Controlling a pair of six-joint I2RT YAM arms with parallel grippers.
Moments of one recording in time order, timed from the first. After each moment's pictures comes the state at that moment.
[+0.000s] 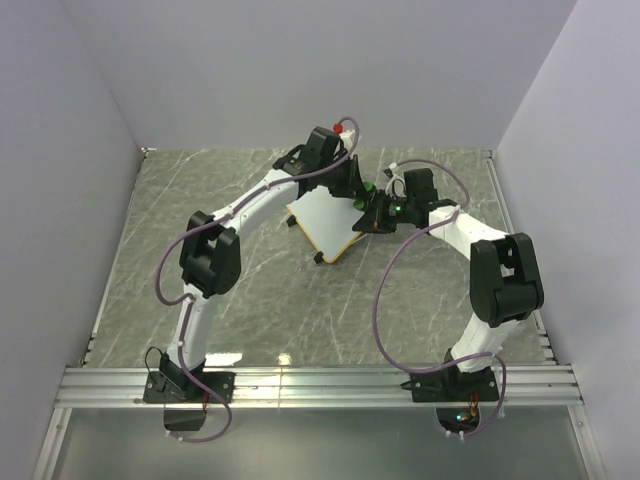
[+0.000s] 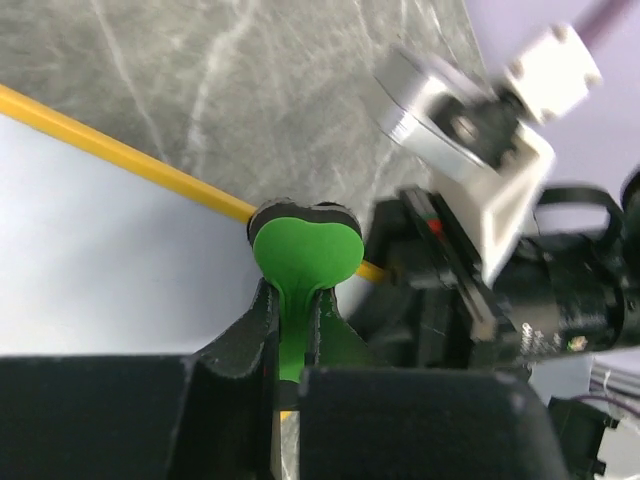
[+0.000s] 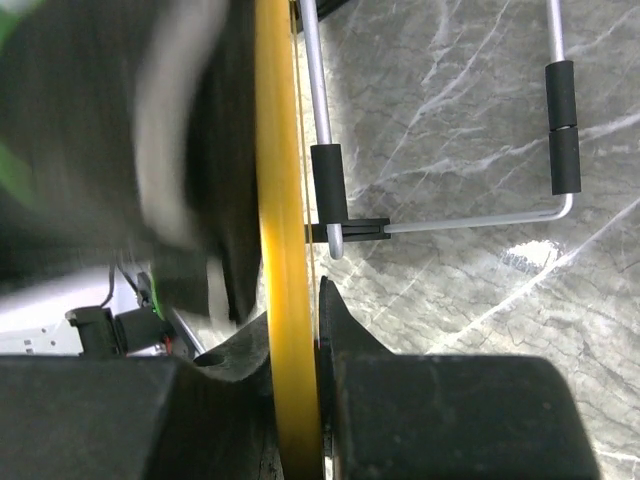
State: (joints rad) left arm -0.62 2.19 2.02 -0.45 0.42 -0.48; right arm 0.23 1.73 1.12 -0.19 -0.70 0.47
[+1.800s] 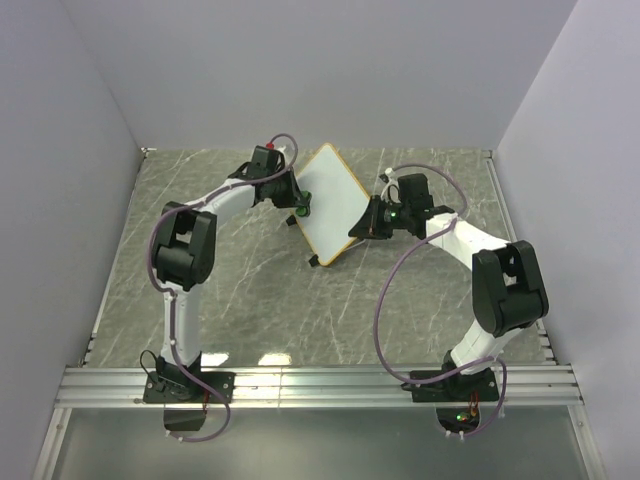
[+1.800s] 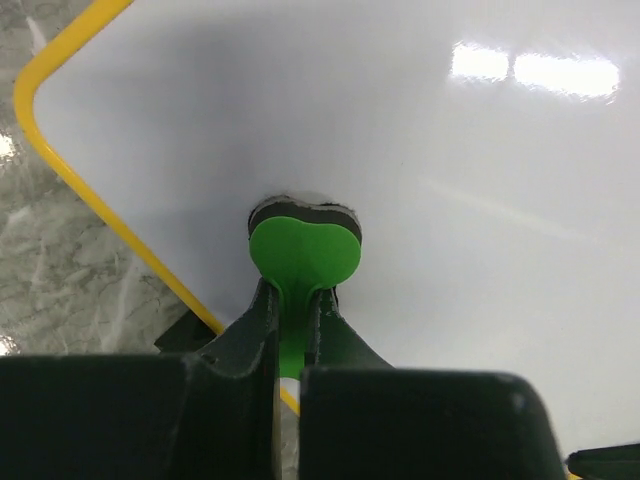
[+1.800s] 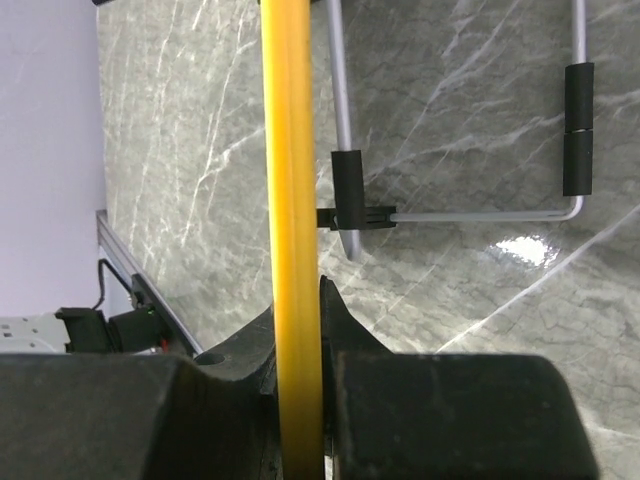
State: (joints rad) left arm -0.35 2.14 1.63 -0.28 0.34 -0.51; right arm 0.28 1.67 1.06 -0.17 -0.64 0.50
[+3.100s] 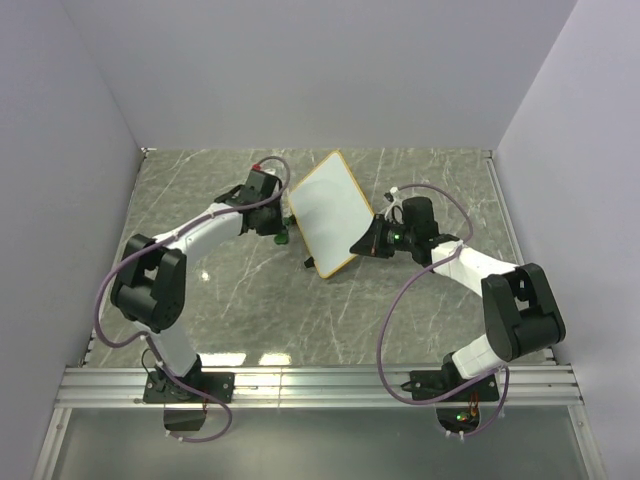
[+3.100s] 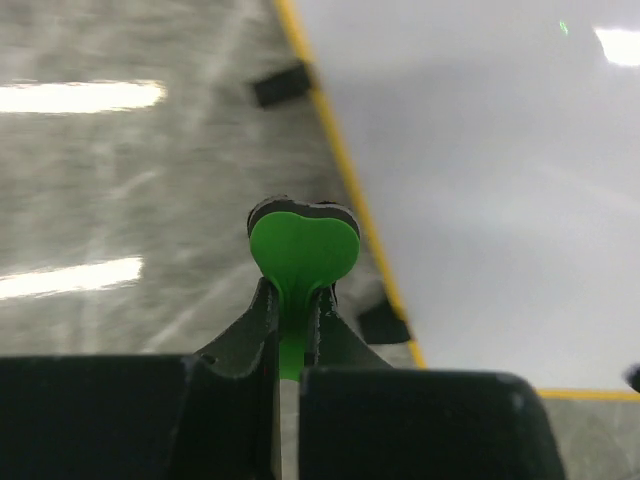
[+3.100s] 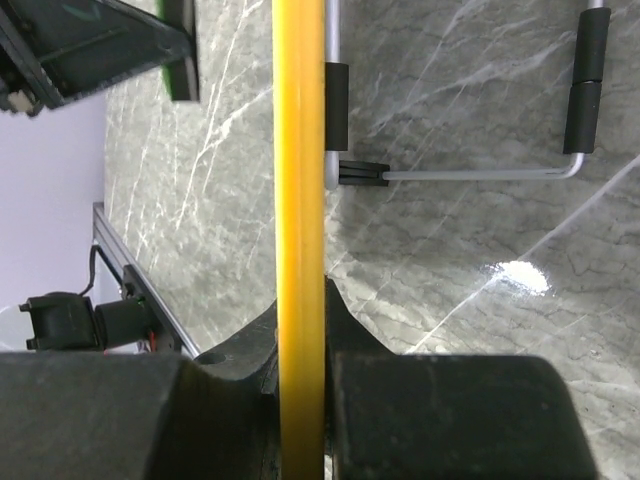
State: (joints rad) left arm -0.46 1.75 1.26 -0.41 0.04 -0.52; right arm 0.31 1.51 0.78 0.05 -0.61 0.57
